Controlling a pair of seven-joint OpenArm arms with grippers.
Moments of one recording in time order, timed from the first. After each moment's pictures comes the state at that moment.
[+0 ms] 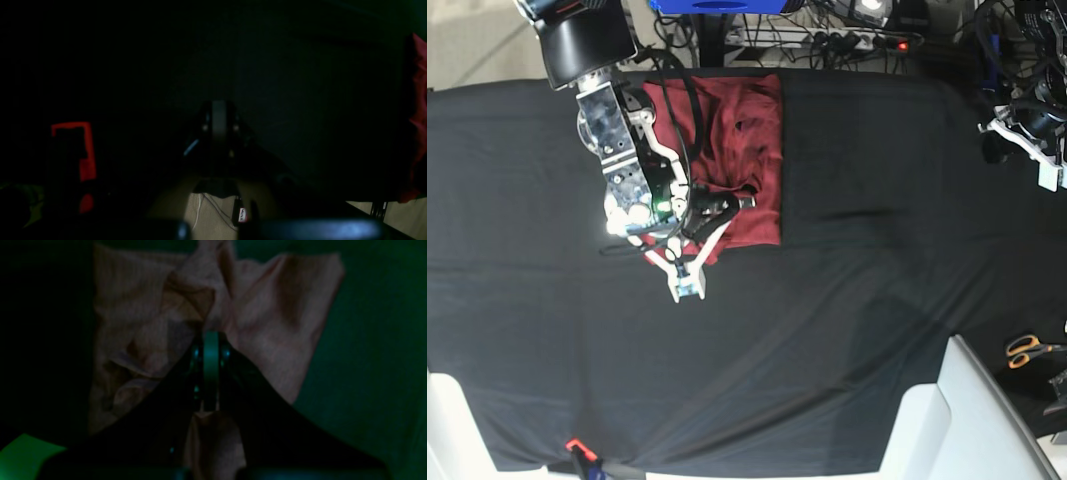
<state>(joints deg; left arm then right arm) 20.9 -19.1 -41.9 85.8 -36.1 -33.4 50.4 3.2 -4.9 -19.3 84.1 1.9 -7.4 -62.0</state>
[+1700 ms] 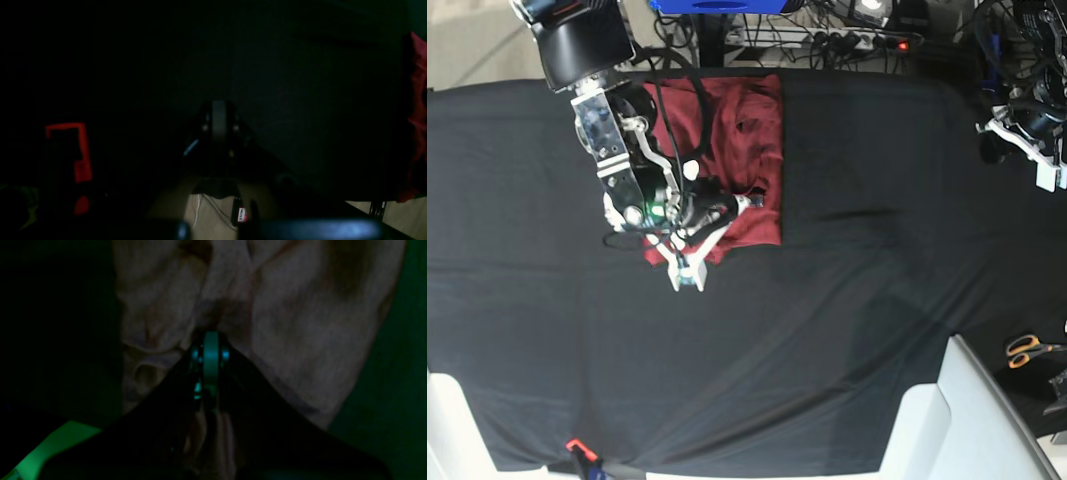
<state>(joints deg) 20.9 -19.0 -41.8 85.8 -36.1 -33.4 50.4 4.4 -4.2 -21.2 81.8 11.2 -11.4 -62.4</state>
